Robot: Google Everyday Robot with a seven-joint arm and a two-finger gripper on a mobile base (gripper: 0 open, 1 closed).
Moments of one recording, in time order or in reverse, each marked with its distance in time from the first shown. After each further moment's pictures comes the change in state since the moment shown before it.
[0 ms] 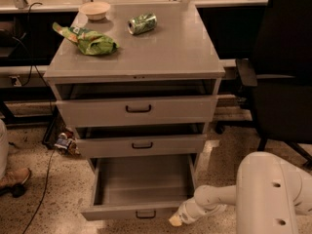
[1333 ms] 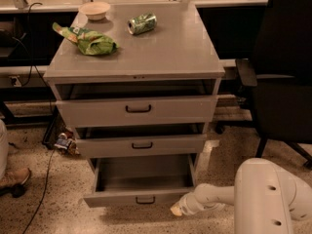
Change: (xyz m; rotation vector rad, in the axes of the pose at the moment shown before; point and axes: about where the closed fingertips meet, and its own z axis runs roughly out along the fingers) arm -0.031 -0.059 0.015 0.123 -0.108 -0.035
